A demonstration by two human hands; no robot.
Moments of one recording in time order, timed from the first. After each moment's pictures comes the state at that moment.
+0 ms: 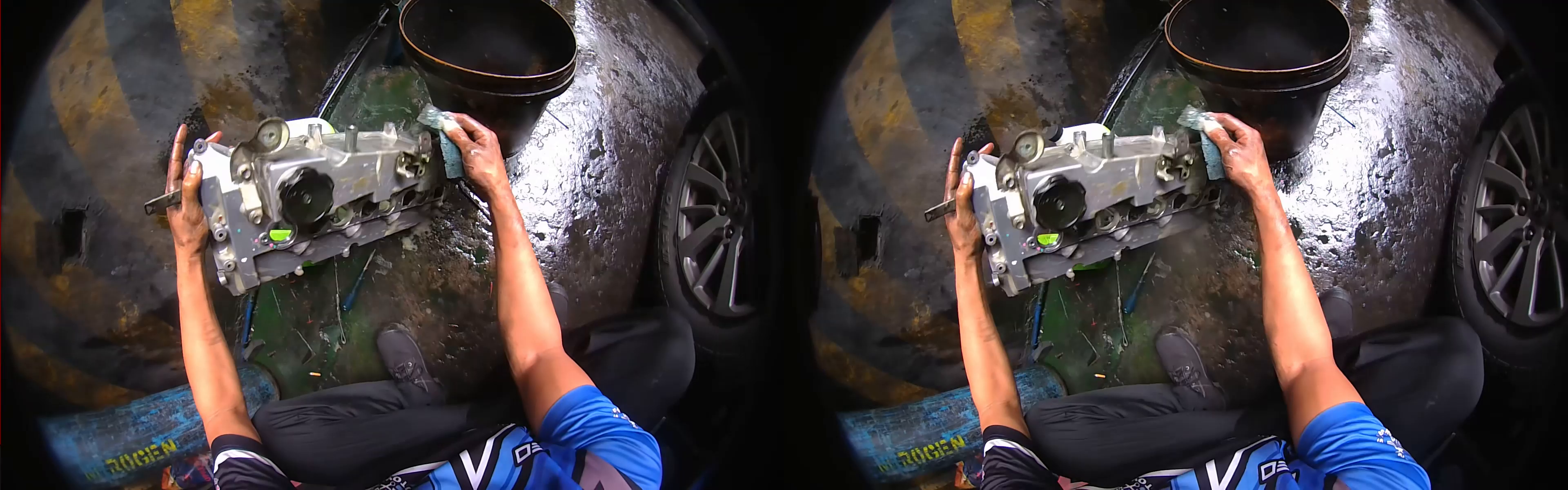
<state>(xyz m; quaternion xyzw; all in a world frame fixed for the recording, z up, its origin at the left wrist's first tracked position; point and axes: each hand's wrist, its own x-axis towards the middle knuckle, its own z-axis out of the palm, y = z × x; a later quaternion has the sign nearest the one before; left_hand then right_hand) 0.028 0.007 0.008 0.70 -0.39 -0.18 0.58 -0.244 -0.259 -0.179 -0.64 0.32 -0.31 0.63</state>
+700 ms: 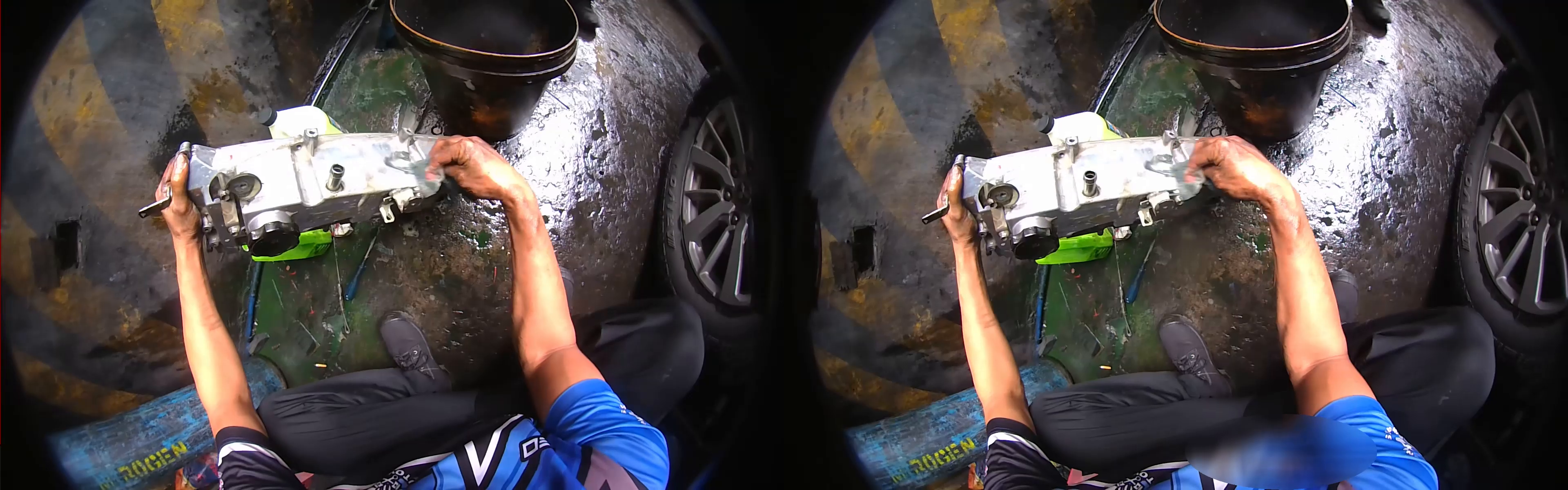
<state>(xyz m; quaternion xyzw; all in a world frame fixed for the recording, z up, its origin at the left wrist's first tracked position) 0.087 0.031 -0.028 0.77 -0.42 0.01 0.47 -0.267 -0.252 -0.160 -0.82 0.11 -0.09 0.55</state>
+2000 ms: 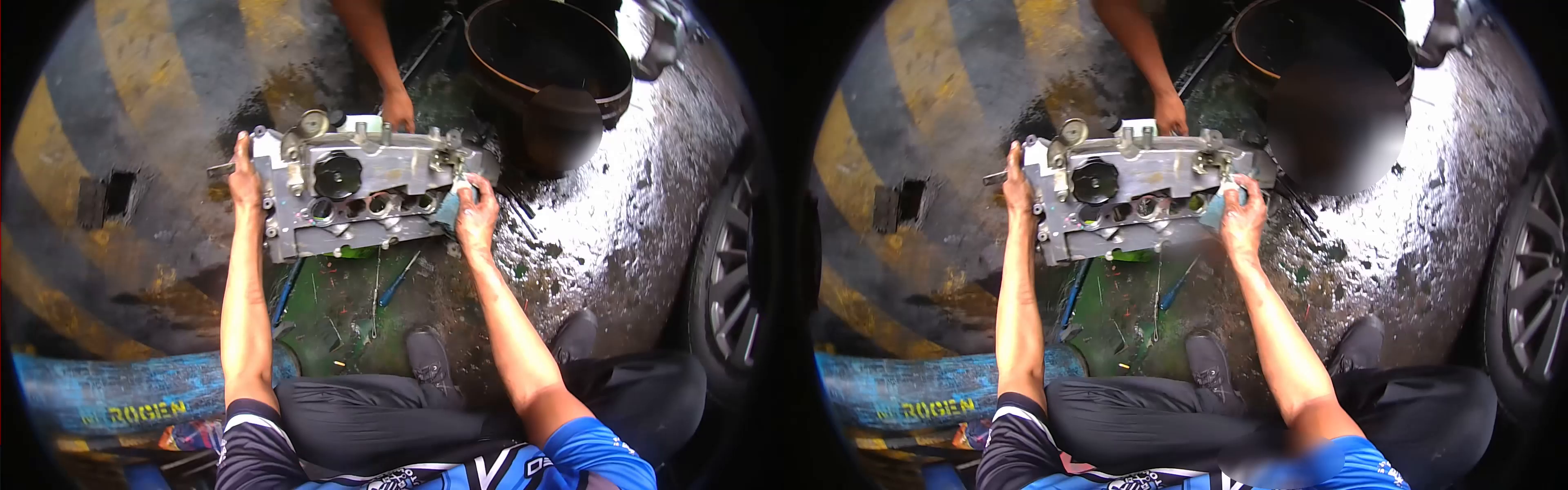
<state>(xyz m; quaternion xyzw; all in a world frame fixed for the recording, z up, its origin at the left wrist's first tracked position) 0.123 0.054 -0.051 0.84 -0.23 0.05 0.49 -0.213 -0.134 -0.223 -0.54 0.44 -0.39 0.60</state>
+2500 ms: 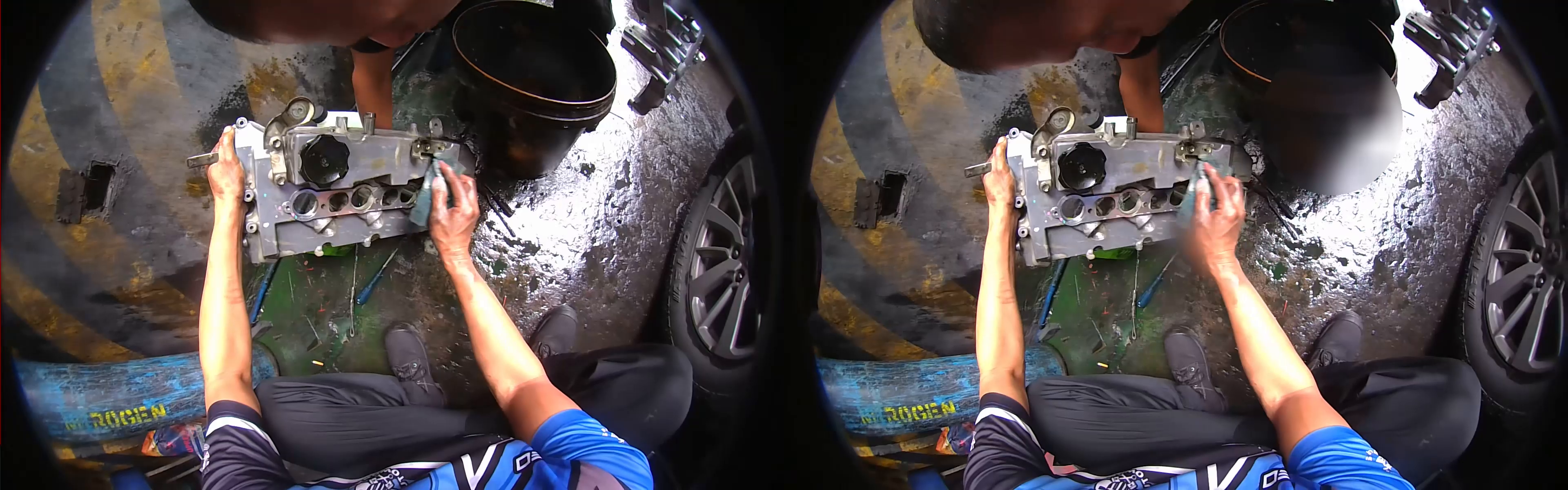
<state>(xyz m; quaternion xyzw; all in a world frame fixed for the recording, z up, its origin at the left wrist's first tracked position) 0.104 0.041 -0.058 0.85 -0.27 0.09 0.45 -0.220 -0.127 -0.196 -0.68 0.40 -0.45 0.42</state>
